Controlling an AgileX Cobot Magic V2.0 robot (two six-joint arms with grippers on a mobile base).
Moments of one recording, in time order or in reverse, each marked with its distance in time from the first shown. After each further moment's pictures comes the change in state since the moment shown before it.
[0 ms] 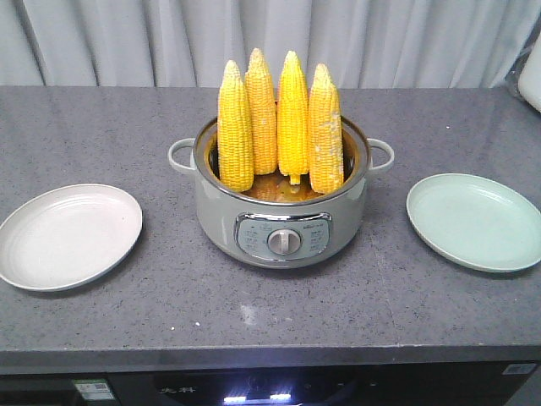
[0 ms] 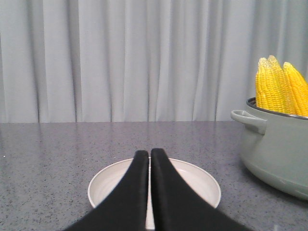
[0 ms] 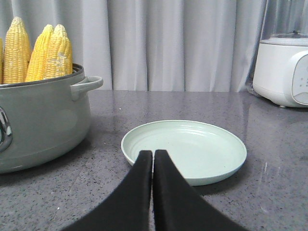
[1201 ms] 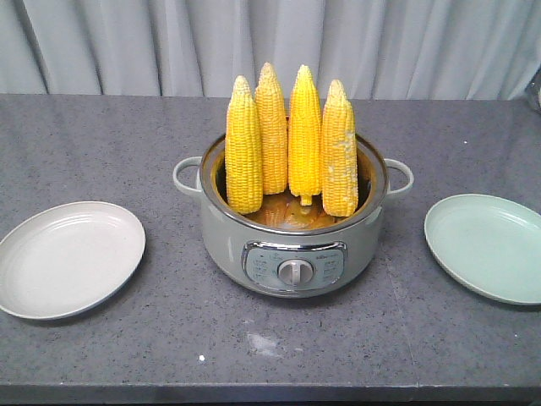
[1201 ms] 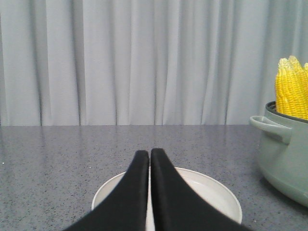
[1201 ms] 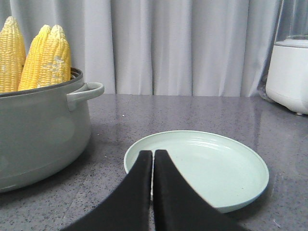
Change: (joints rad) left arm 0.000 0.000 0.000 0.000 0.000 0.000; right arm 0.000 0.000 0.000 0.000 0.000 0.000
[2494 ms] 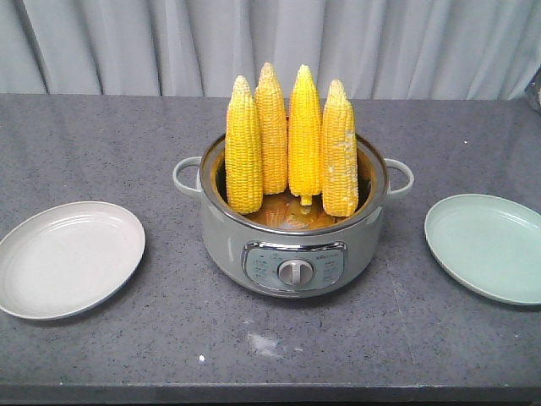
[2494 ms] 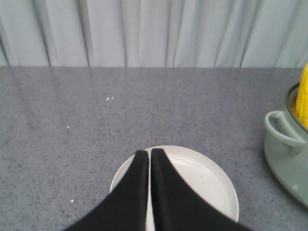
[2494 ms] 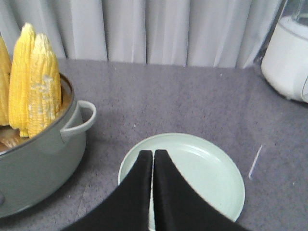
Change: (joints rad) left arm 0.000 0.630 -0.828 -0.001 0.675 0.001; right arm 0.000 0.619 -0.757 0.046 0.522 -0.075
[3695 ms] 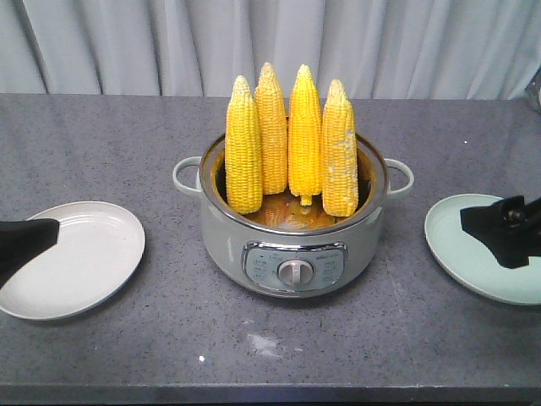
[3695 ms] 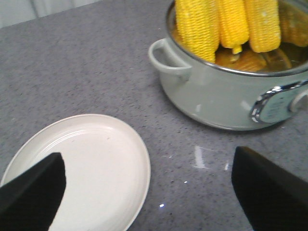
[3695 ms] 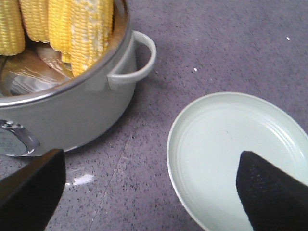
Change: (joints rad) left arm -0.046 0.219 -0.063 -0.595 0.169 0.722; right arm 0.004 0.371 -0.181 0.341 0.150 -0.434
